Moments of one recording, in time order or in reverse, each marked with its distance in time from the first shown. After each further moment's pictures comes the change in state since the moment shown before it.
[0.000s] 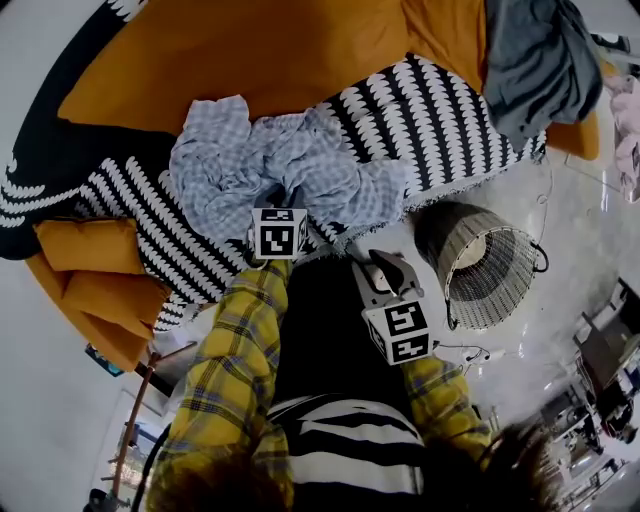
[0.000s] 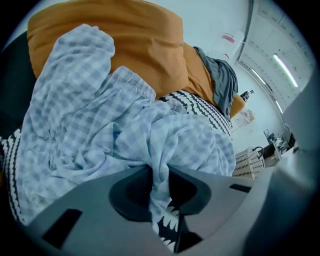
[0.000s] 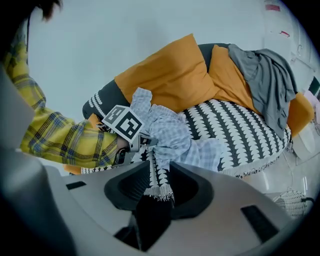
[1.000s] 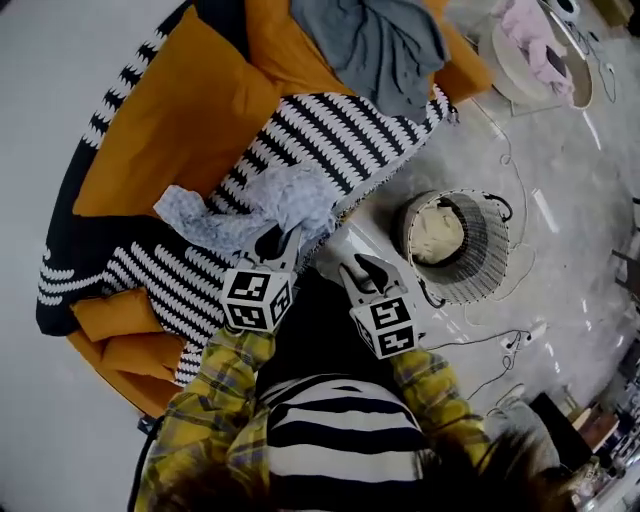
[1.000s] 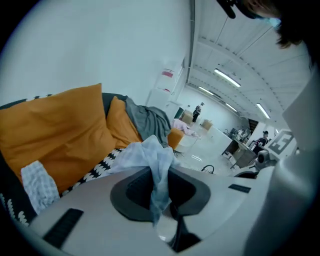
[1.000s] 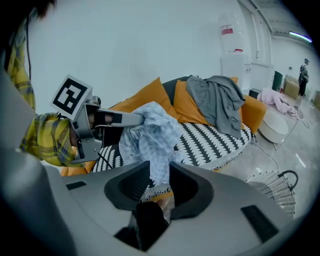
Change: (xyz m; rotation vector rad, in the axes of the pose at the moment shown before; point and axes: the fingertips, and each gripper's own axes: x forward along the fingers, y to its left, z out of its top) left arm -0.171 -0.225 0.112 0.319 -0.357 -0.333; right arm -0.124 -0.063 -0.015 0.184 -0.287 -0.159
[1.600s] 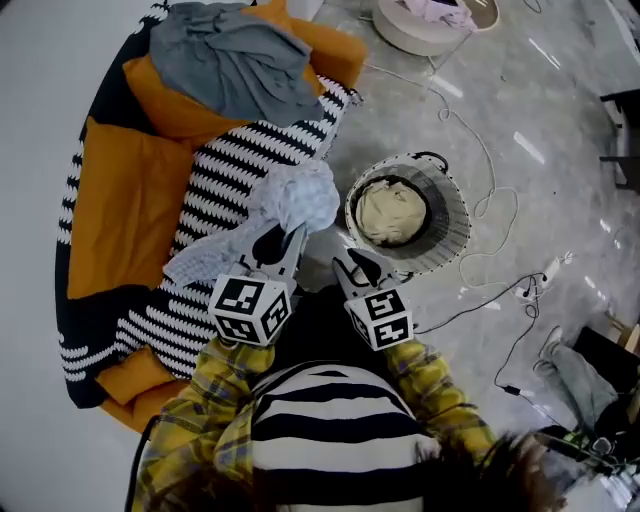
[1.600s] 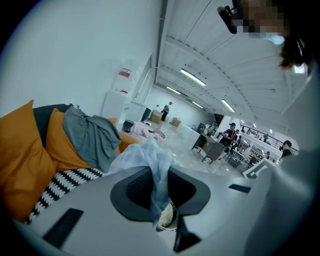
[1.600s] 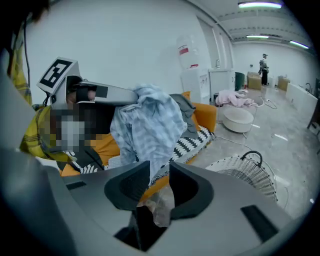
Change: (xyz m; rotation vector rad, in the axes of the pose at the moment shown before) left arm 0.034 -0.214 0.071 0.191 -0.004 -0.317; right arm -0.112 -0.105 -0.032 0.232 -0.188 -0.191
